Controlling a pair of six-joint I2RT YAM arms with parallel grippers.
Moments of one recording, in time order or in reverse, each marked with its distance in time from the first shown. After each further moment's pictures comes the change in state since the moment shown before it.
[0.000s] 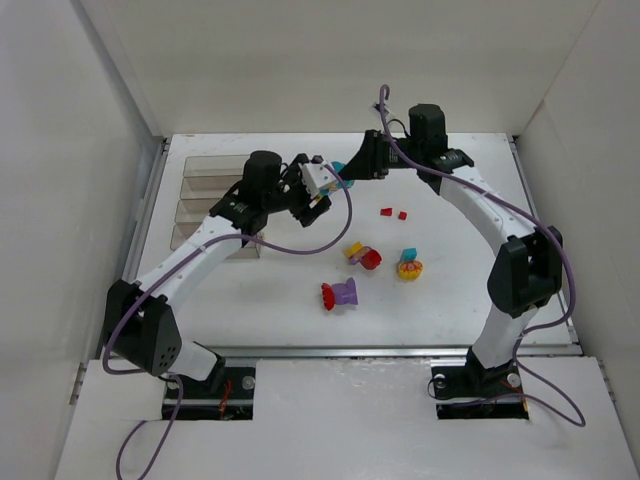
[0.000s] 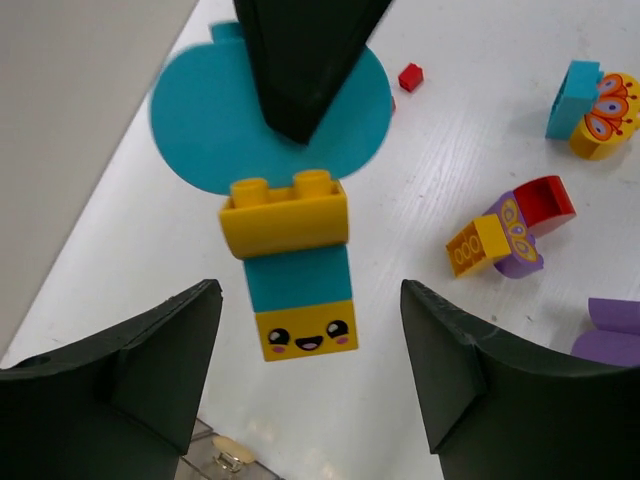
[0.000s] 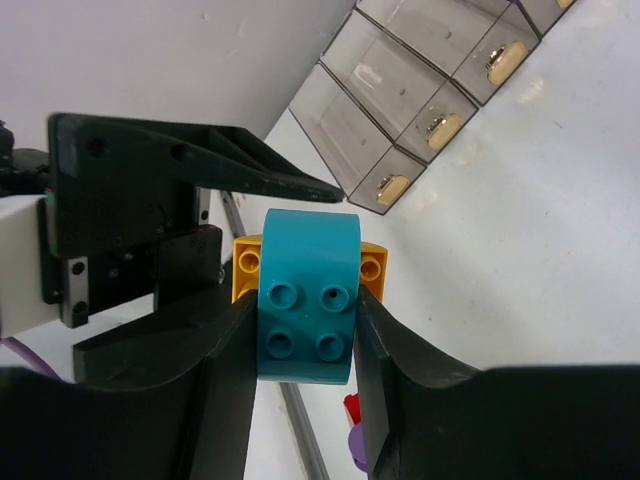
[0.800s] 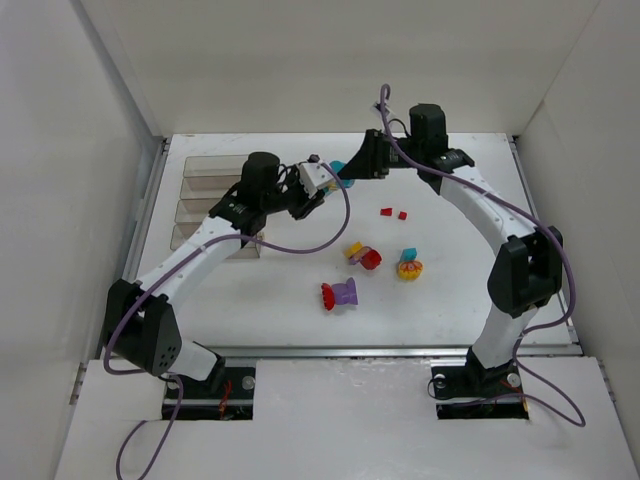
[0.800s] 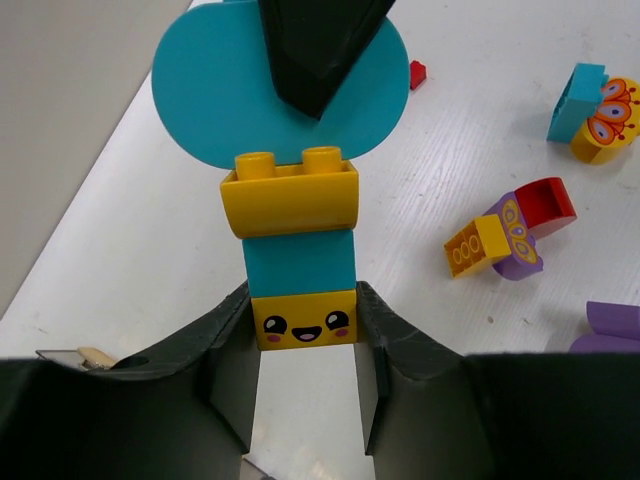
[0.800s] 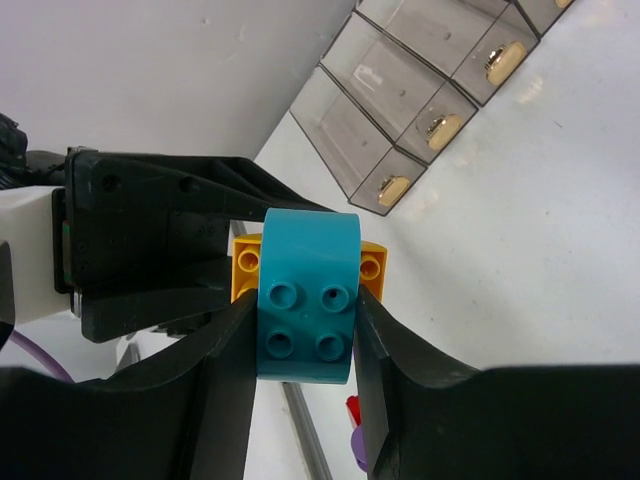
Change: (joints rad) left arm 0.008 -0.002 -0.031 0.021 0.003 -0.039; right arm 0.000 0.000 0.000 0.000 0.000 0.007
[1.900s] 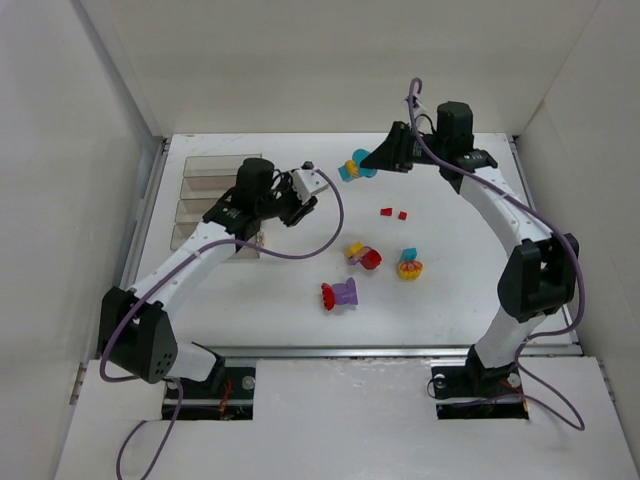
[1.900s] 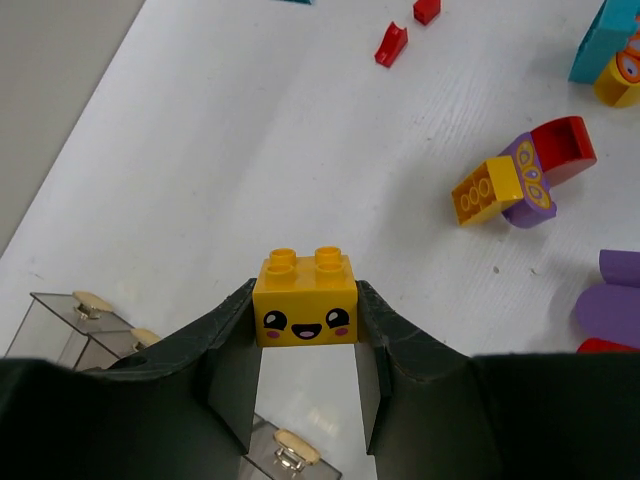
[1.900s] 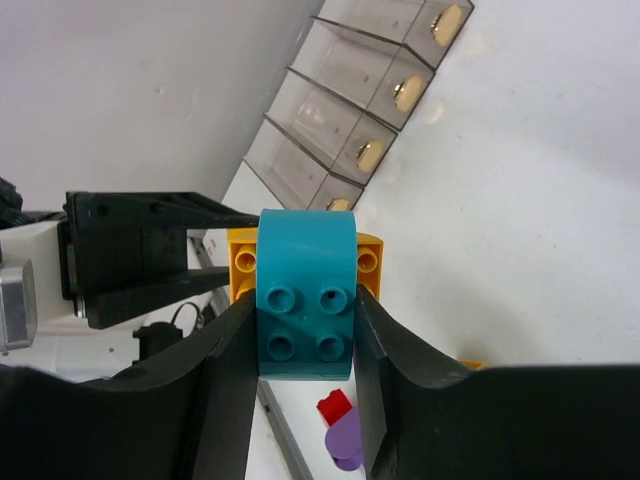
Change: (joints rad) left arm 0.024 -0.045 -0.042 -0.064 -0.046 0.036; right arm -0.111 -0.058 -0.056 0.010 0.063 0.035
